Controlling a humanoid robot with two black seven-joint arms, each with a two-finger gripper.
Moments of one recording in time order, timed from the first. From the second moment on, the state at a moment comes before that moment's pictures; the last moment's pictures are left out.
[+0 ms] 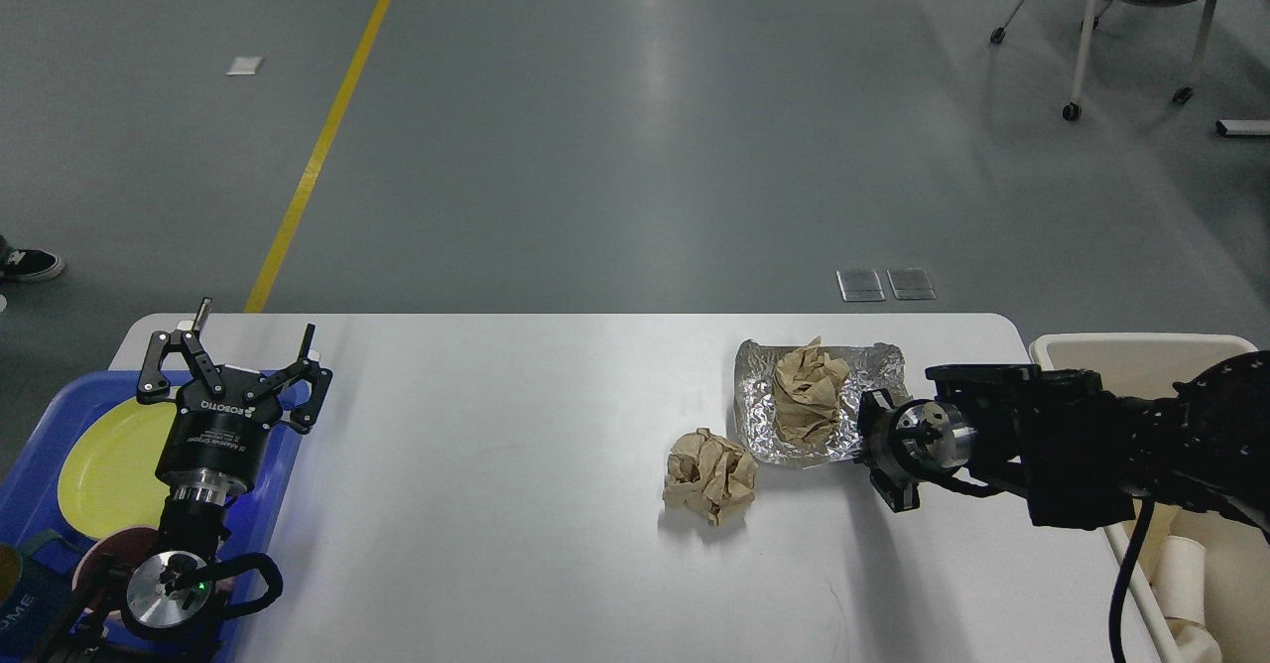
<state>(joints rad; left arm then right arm) -0.20 0.11 -1.56 -0.84 0.18 -0.62 -0.14 1.12 -0.19 -0.73 0.74 0.76 -0.12 -0.25</state>
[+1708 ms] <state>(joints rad) -0.20 0.11 -1.56 -0.84 0.18 -0.62 -0.14 2.22 -0.71 -1.34 1.62 0.43 0.39 -0.26</state>
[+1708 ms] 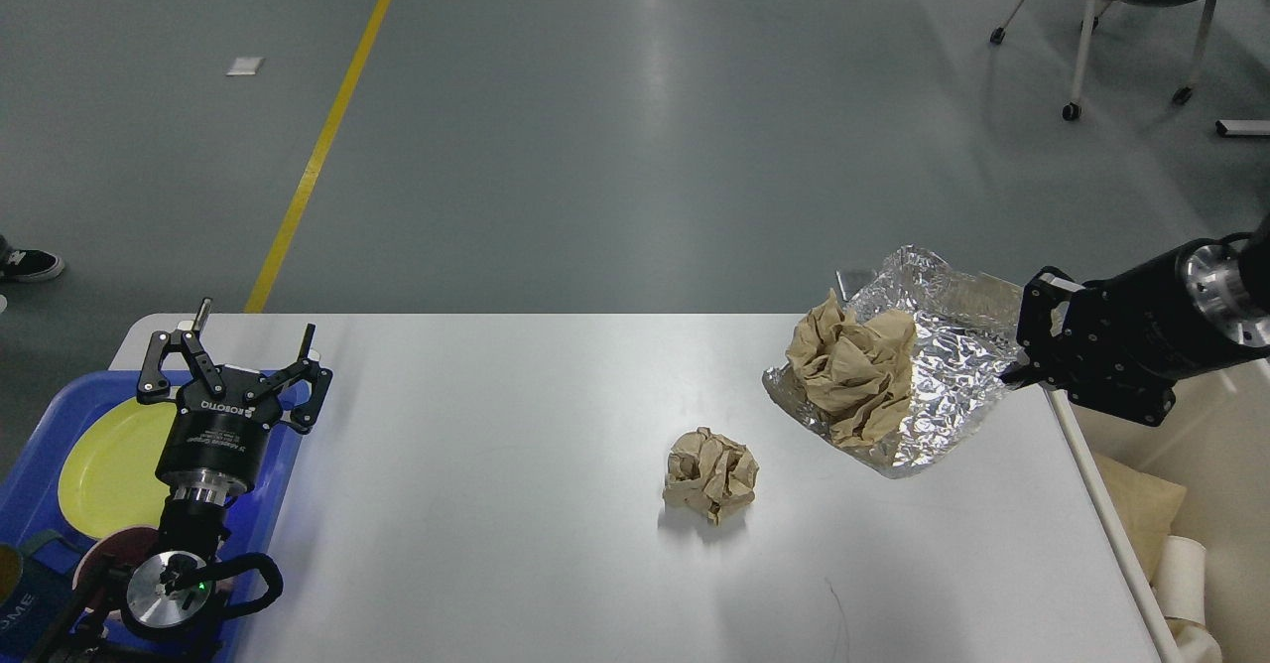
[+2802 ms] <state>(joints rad) -0.20 0.11 -1.56 -0.84 0.18 -0.62 -0.14 0.94 -0.80 -0.91 0.41 0.42 0.29 -0.18</state>
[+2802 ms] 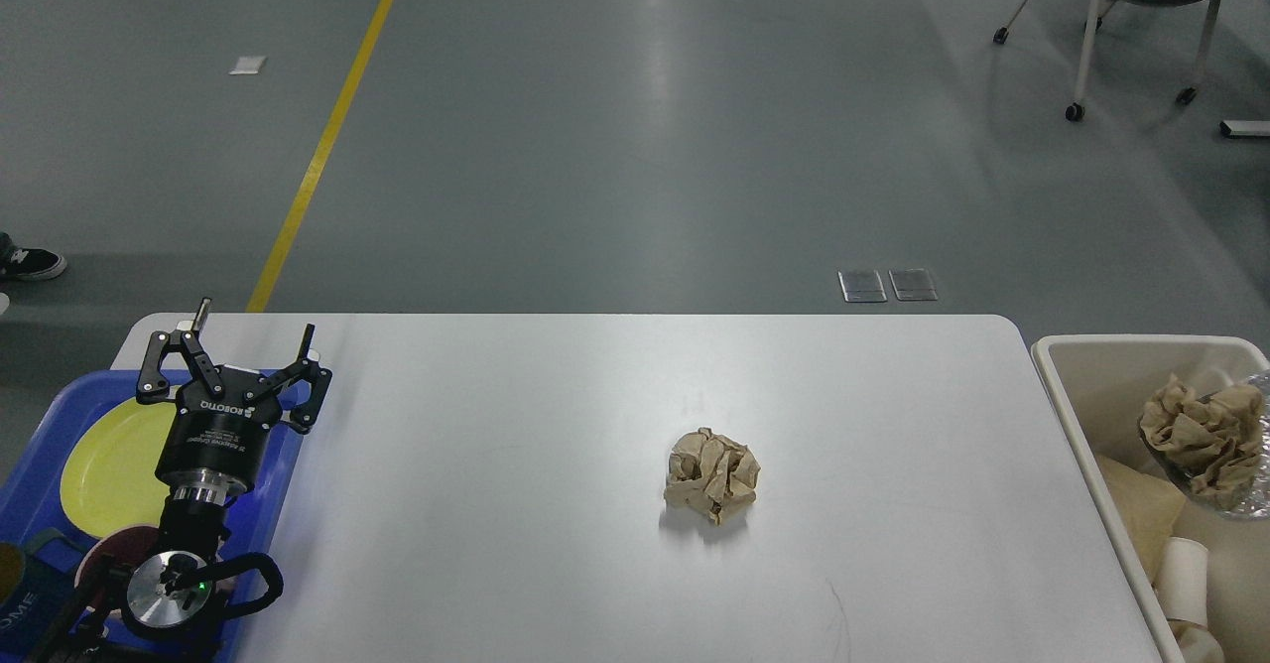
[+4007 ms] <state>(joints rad) -0.20 0.11 -1.56 -0.84 0.18 -0.62 -0.14 0.55 -0.35 -0.90 0.21 0.29 -0.17 -0.17</state>
